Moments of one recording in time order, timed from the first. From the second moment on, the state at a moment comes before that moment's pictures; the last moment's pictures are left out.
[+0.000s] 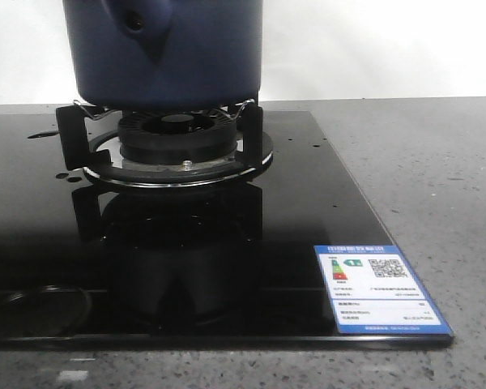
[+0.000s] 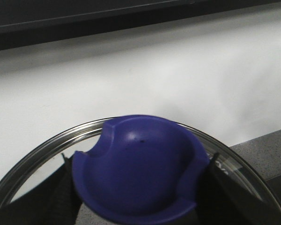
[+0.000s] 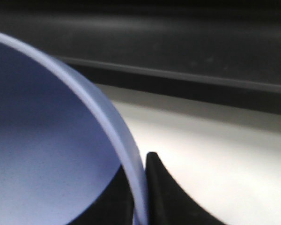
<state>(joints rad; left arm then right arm) 0.23 1.30 -1.27 -1.24 0.62 1.36 0.54 1.70 -1.33 0.36 -0.64 -0.55</state>
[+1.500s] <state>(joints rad) 0.20 1.30 -1.27 -1.29 0.61 1.36 0.53 1.64 -1.40 0.25 -0.44 -0.55</state>
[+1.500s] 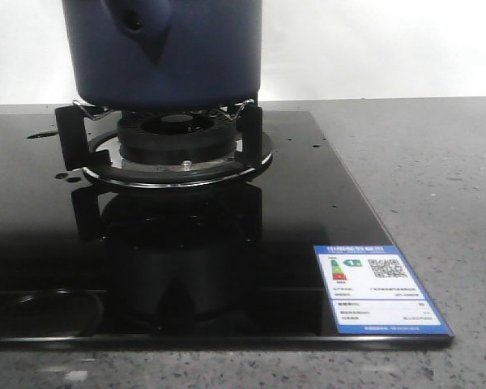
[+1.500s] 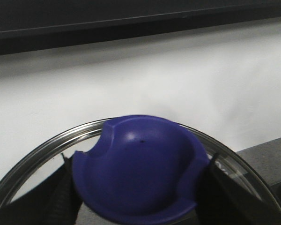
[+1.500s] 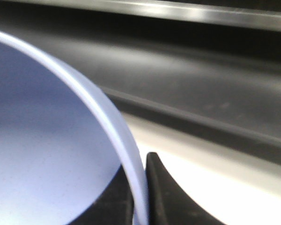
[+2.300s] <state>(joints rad) -0.11 1.30 -1.27 -1.32 0.63 1.36 -0.11 1.66 -1.63 0.30 1.21 -0.28</state>
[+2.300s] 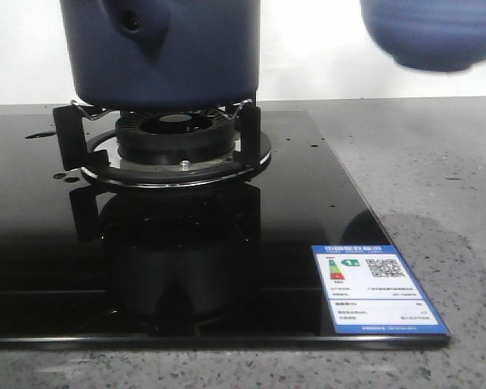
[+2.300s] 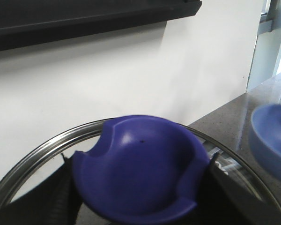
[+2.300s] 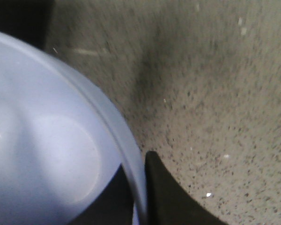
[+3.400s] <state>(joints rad) -0.11 1.30 -1.27 -1.33 0.66 1.36 -0.11 1.73 -1.44 0.28 1.07 -0.27</state>
